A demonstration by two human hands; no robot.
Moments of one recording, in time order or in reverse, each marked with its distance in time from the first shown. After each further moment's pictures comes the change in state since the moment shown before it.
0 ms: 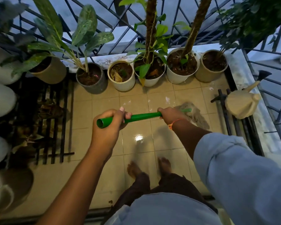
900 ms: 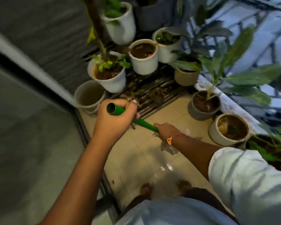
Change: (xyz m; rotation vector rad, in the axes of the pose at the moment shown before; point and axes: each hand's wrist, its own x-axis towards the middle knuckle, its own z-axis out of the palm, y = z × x) left_hand -0.086 0.067 -0.202 0.228 1.076 0.017; right_hand 0.073 -0.385 -0.043 -0.303 -0.289 -1.050
